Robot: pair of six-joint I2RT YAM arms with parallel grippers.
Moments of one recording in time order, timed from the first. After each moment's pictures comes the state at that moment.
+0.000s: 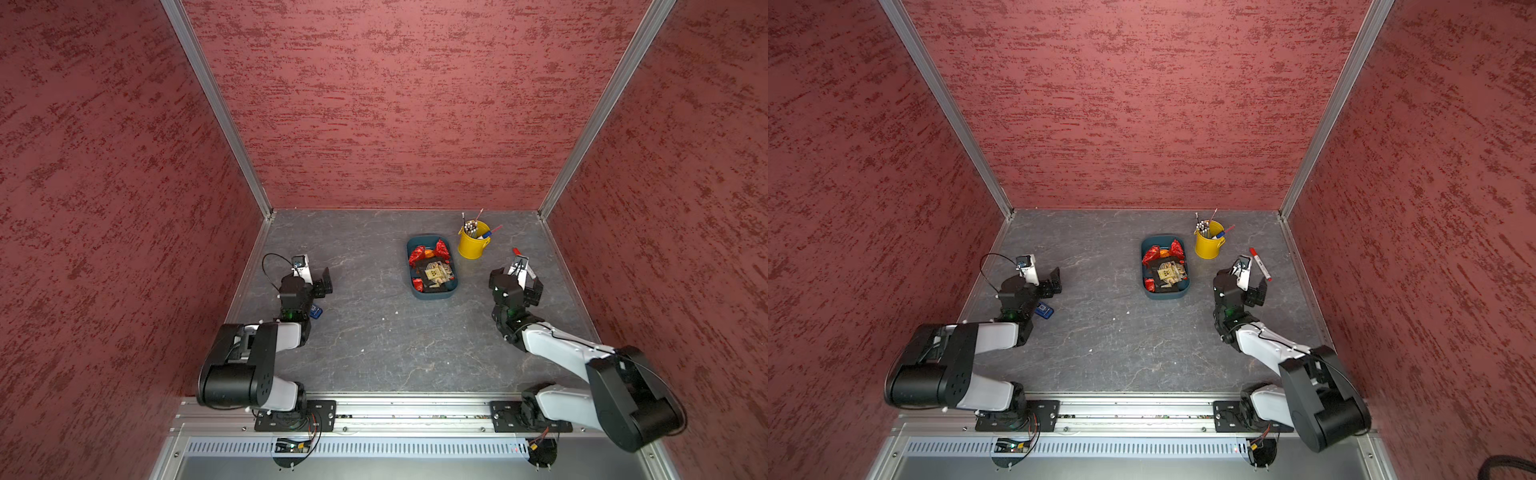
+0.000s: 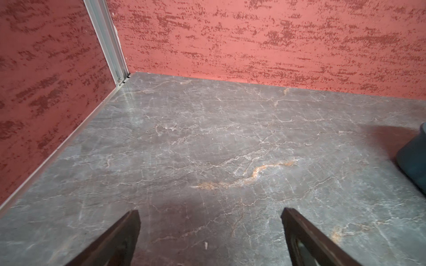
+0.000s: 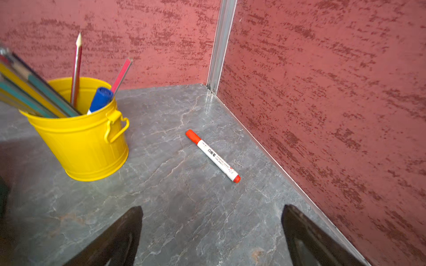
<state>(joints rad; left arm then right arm) -0.01 1.51 0.32 0.89 -0.05 -0.08 0.33 1.34 0.40 0.58 0.86 0.08</state>
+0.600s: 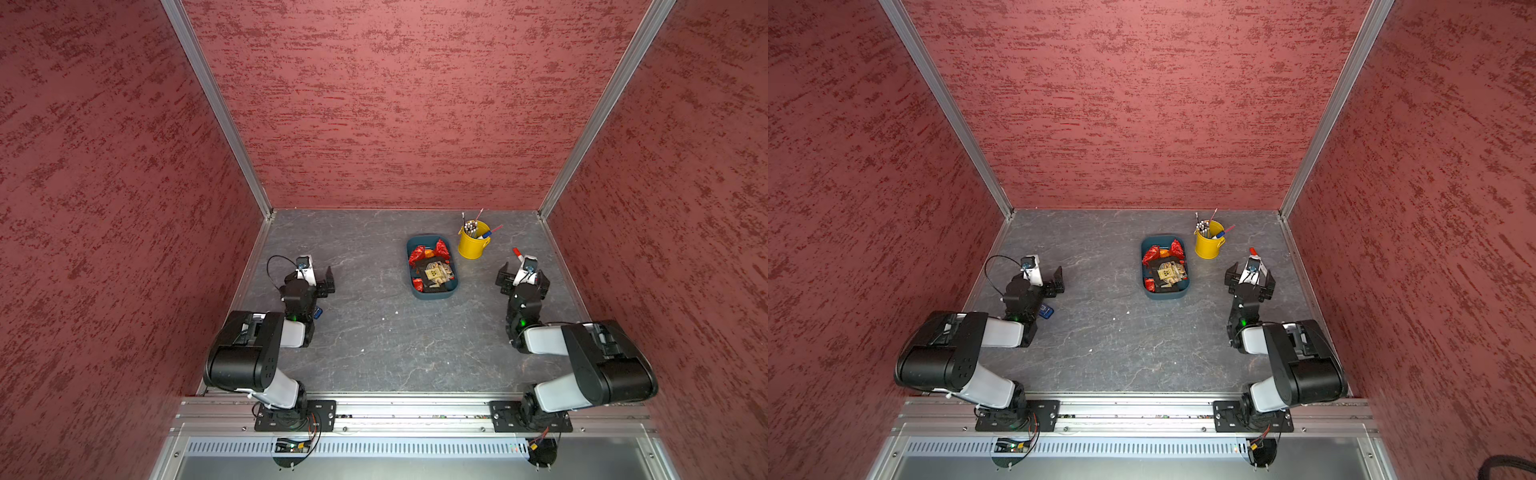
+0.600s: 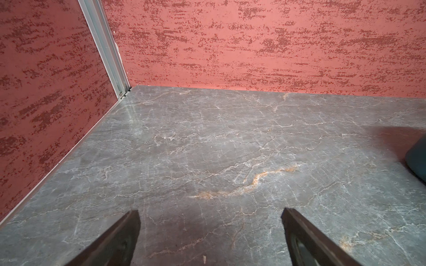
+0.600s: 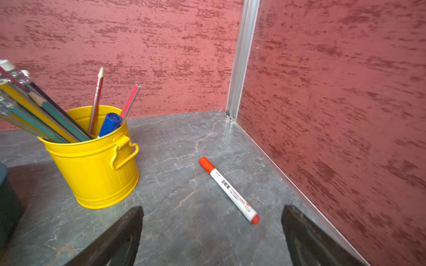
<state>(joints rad) -0.03 1.55 0.32 0.99 -0.09 -0.05 0.10 1.51 0.32 1.08 0.43 -0.01</state>
